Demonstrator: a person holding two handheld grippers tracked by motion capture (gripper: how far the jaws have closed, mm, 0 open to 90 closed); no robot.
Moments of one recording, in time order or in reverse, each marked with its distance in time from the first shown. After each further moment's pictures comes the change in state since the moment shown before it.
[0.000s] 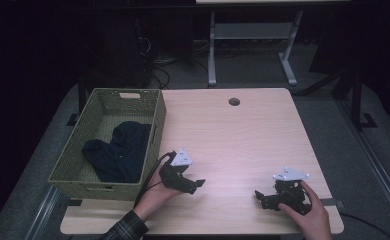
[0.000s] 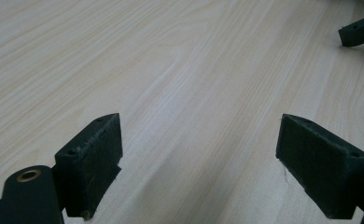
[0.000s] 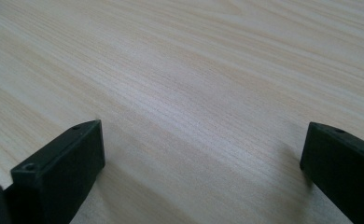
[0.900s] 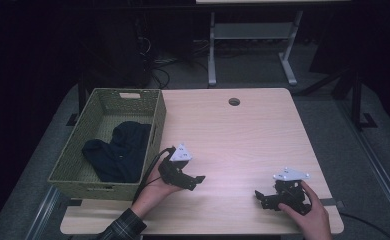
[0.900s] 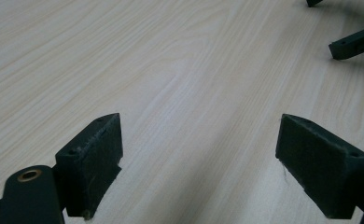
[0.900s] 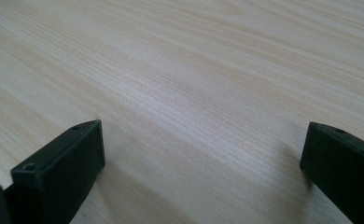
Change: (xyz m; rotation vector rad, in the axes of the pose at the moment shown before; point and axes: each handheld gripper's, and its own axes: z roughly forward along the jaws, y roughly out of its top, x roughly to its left) left arm 0.002 0.013 -0.009 0.000 -0.005 0.009; right arm 0.000 0.000 0.000 0.001 0.000 -0.003
